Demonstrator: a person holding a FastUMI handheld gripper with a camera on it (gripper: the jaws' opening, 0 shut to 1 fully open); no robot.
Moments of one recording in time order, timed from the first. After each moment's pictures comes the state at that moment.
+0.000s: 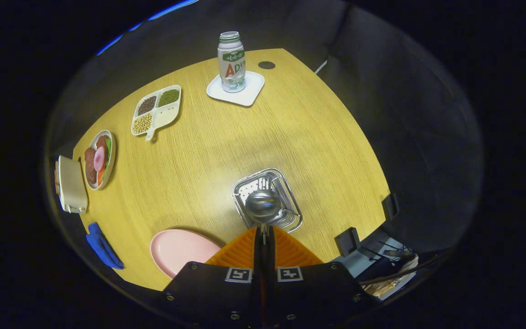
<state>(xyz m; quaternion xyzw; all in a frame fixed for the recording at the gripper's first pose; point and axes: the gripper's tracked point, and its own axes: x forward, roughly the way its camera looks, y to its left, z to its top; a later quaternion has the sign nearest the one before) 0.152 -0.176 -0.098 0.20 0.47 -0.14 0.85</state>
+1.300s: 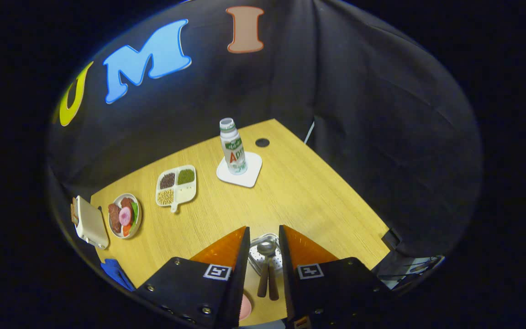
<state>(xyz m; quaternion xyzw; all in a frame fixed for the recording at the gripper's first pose) 0.156 -0.223 0.013 0.20 0.18 -0.19 0.94</state>
